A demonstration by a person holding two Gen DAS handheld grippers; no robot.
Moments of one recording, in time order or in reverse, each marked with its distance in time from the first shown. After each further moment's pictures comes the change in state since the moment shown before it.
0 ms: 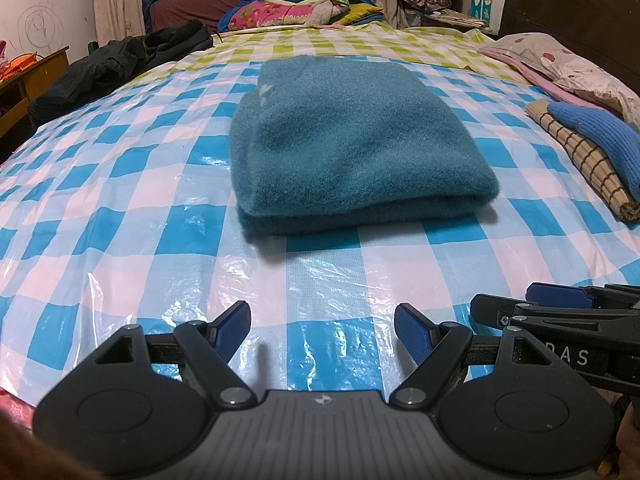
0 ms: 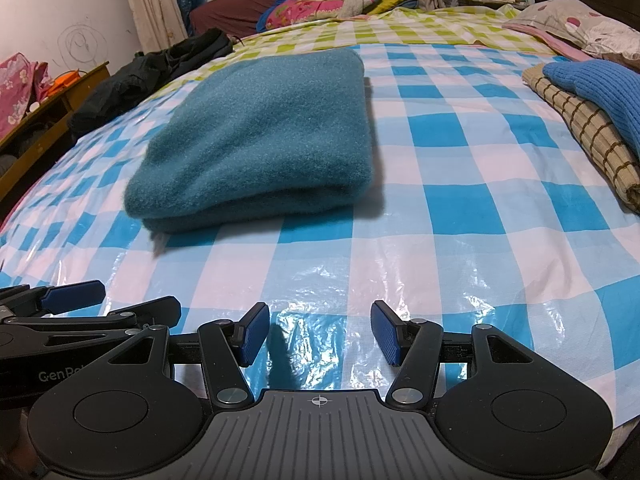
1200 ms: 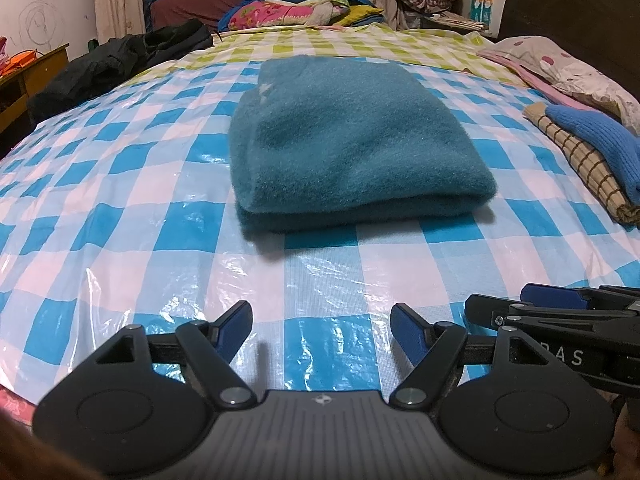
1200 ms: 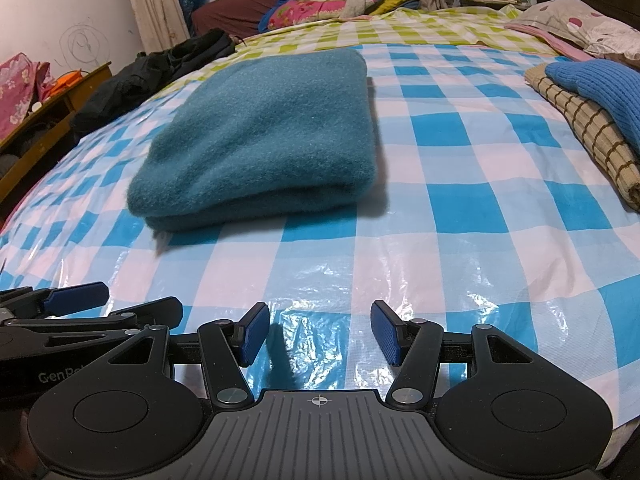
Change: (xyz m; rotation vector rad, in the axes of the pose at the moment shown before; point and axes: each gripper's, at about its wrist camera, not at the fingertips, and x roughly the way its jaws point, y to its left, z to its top) left arm -0.001 0.002 -0.003 -0.006 0.000 -0.012; right arm -0.001 0.001 -0.001 0.001 0.000 0.002
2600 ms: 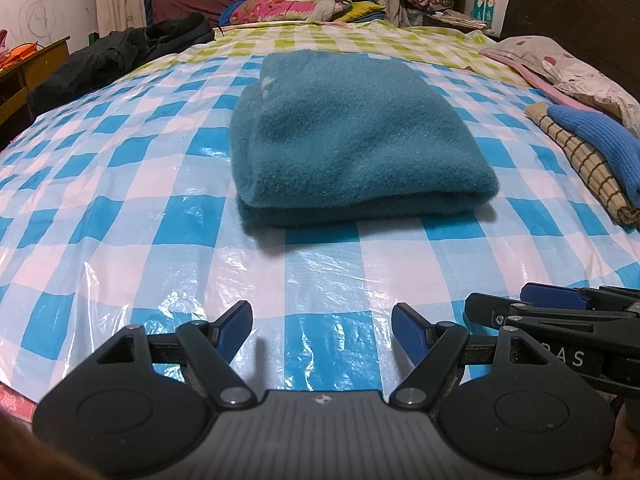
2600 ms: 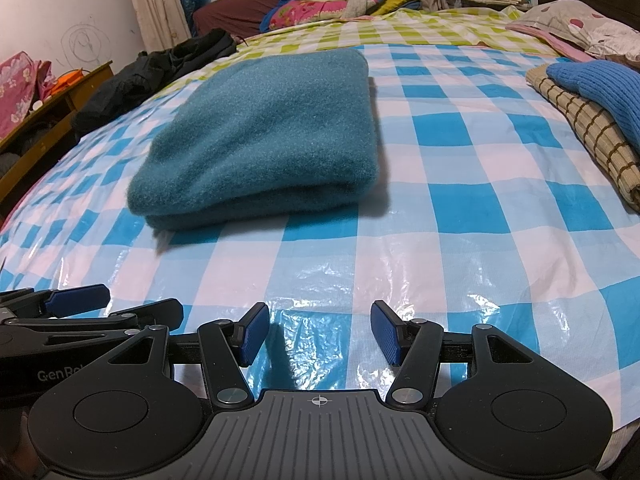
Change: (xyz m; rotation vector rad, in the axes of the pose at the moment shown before) left arm 0.002 0.003 0.000 -0.011 0.011 -0.006; right arm 0.000 0.001 -0.001 0.002 -0.001 0.003
